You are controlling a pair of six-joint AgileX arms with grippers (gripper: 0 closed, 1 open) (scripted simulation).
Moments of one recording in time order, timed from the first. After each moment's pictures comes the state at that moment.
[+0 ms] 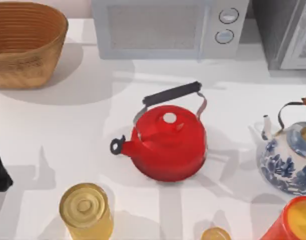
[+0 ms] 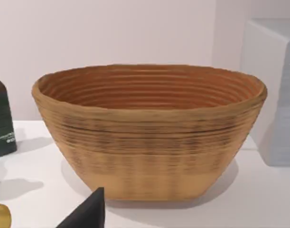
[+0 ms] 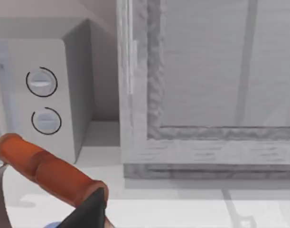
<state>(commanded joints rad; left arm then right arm) 0.00 0.00 0.00 0.00 0.00 0.00 0.00 0.00 0.00 0.00 0.00 0.00</state>
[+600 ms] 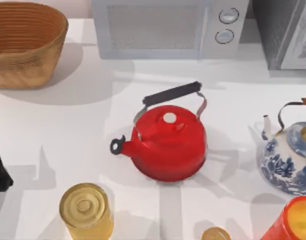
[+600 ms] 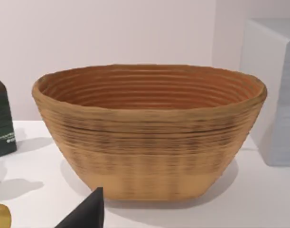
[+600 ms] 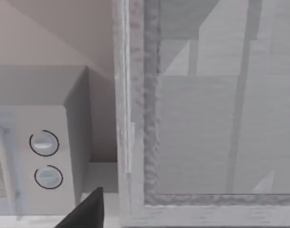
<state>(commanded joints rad) 0.00 0.00 0.00 0.00 0.00 0.00 0.03 0.29 0.36 -0.08 0.05 0.00</state>
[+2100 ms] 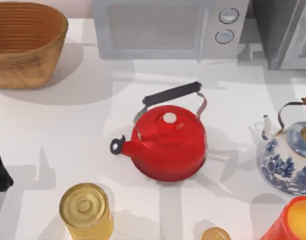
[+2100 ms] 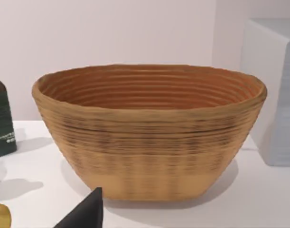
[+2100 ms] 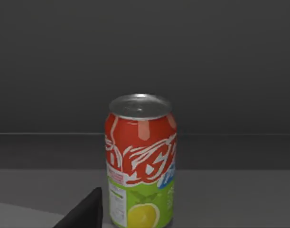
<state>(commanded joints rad) 0.00 0.00 0.00 0.00 0.00 0.00 0.18 1.32 1.74 -0.41 0.20 0.02</state>
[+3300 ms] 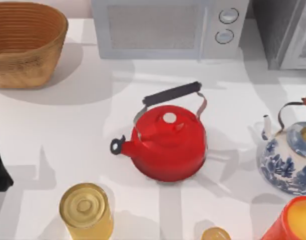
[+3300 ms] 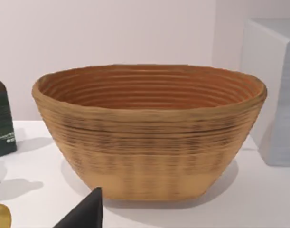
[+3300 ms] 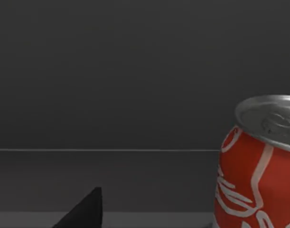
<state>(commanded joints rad) 0.00 0.00 0.00 0.00 0.00 0.00 0.24 1.58 1.82 -0.25 0.27 0.01</state>
